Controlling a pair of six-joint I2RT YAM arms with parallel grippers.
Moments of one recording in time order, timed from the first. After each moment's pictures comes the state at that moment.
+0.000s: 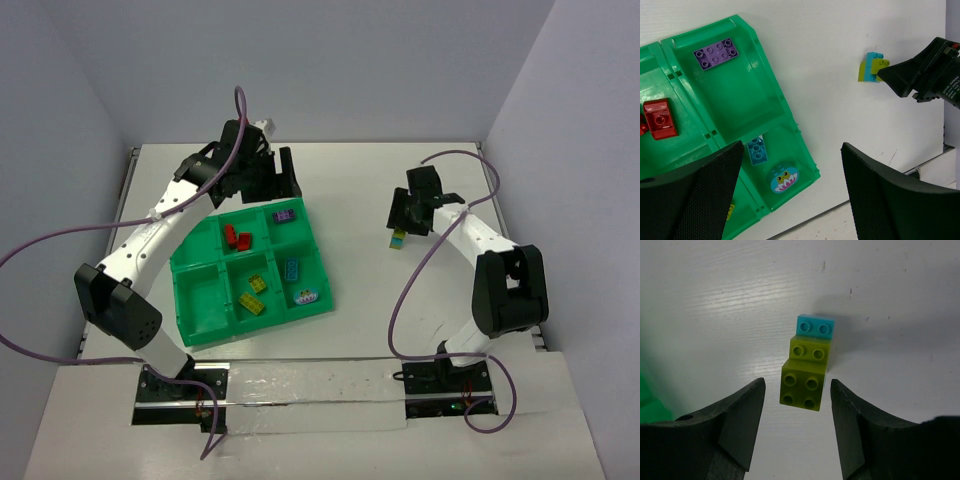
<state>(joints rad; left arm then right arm) -0.54 1.62 1.68 -0.82 0.08 -0.52 0.18 1.58 1.08 -0.45 0.05 0.40</state>
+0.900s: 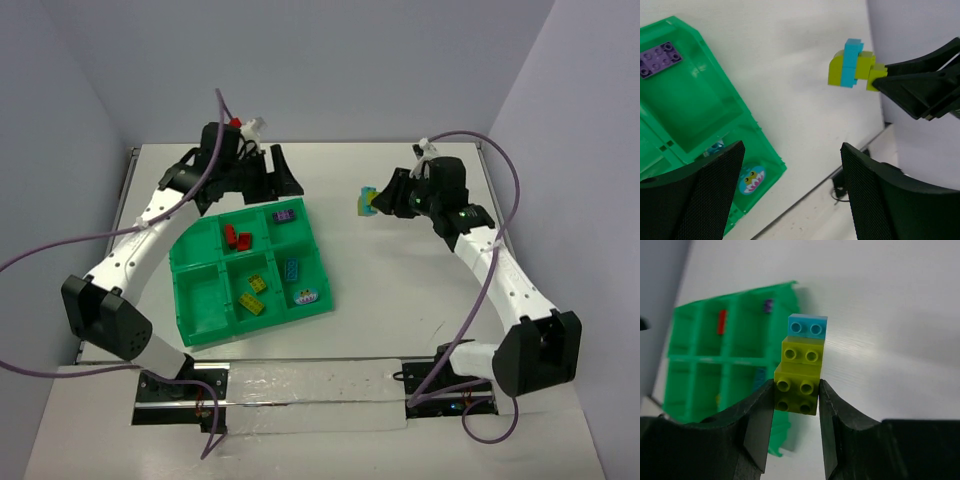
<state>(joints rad) -0.46 1.53 1.55 -0.65 0.37 -0.56 0.20 1.25 1.06 -0.30 -0.36 0.39</state>
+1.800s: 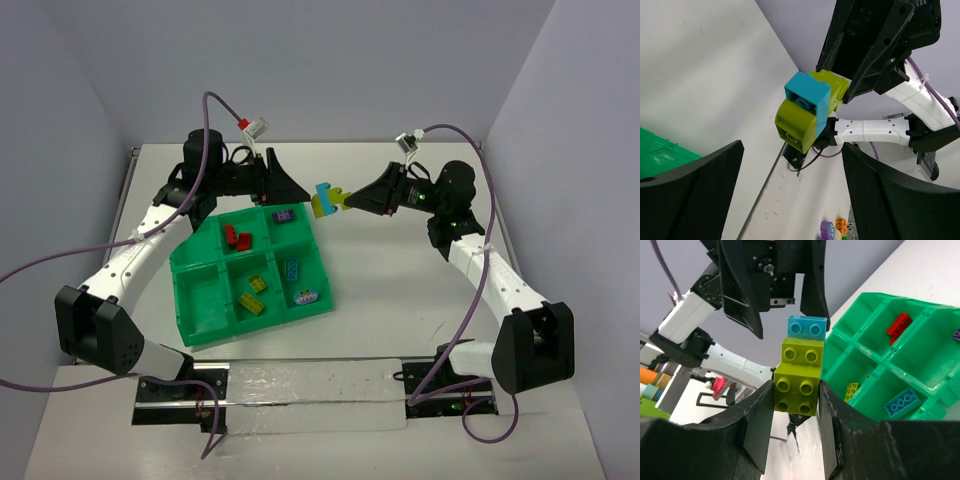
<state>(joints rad) -0.40 1.44 1.33 -0.20 0.90 -0.68 0.20 1.26 0.91 0.50 -1.07 0.92</state>
